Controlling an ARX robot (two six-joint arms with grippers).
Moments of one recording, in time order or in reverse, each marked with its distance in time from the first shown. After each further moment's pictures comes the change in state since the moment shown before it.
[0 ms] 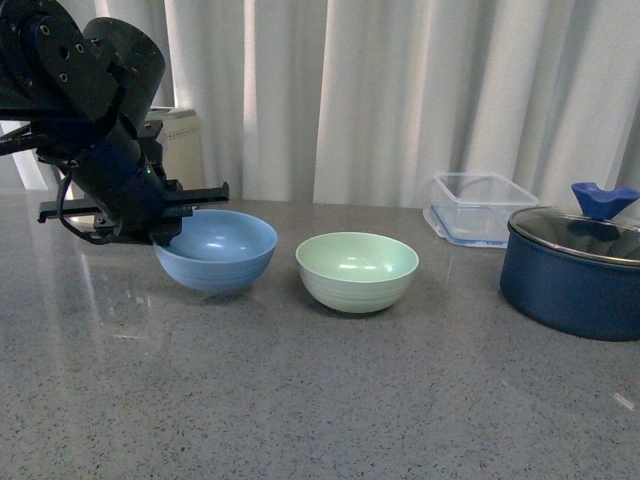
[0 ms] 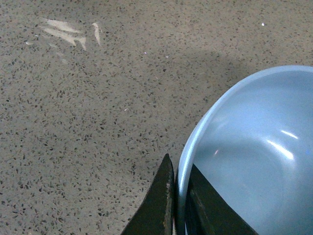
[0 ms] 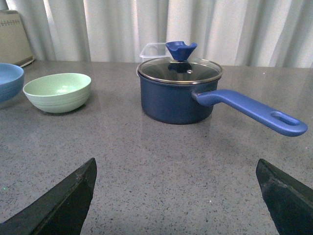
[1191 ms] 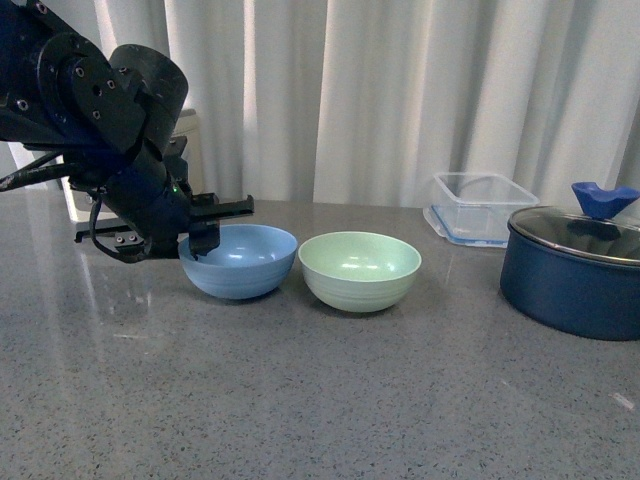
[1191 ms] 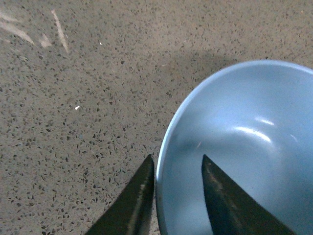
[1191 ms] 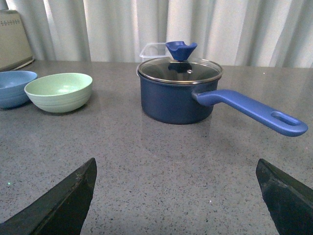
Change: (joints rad) left arm -0.028 0.030 -0.024 0.084 0.051 -0.018; right arm 0.000 0.000 0.000 0.000 0.000 0.000
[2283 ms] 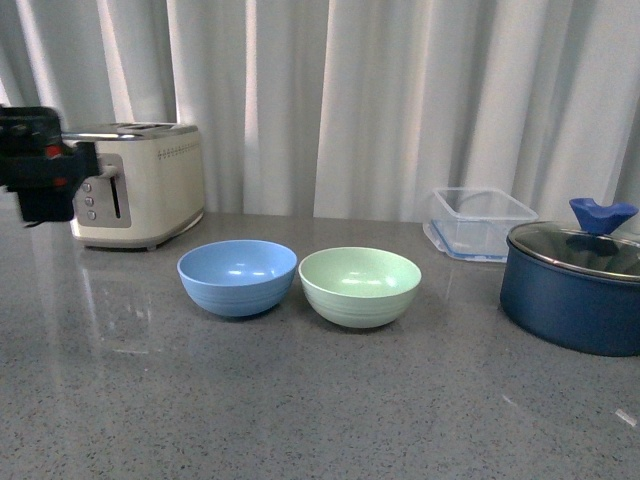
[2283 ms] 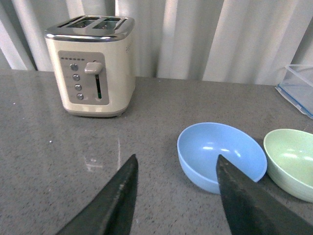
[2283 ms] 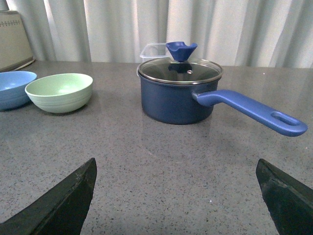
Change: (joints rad) left arm 0.050 -0.769 -1.085 0.995 0.036 0.236; right arm 0.000 0.000 0.000 0.000 0.000 0.000
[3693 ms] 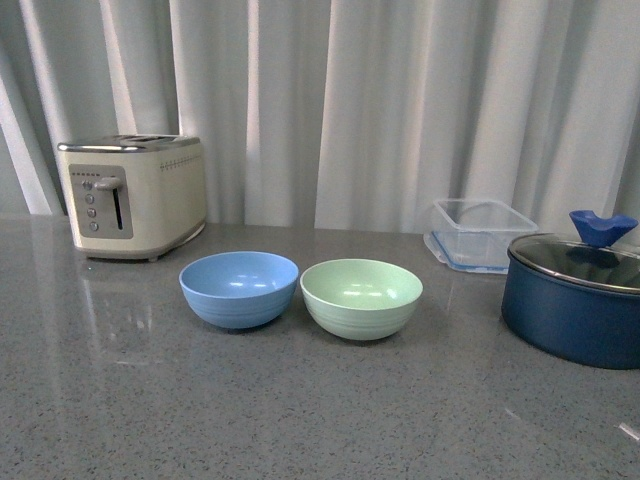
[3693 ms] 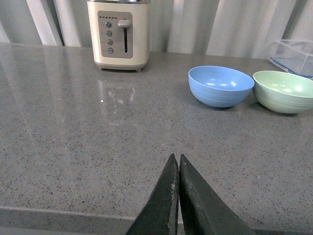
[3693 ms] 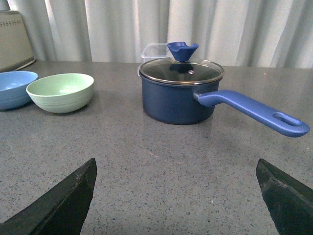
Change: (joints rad) left arm 0.097 -0.903 -0.638 -0.260 0.091 0.005; right arm 0.000 0.000 0.000 0.000 0.000 0.000
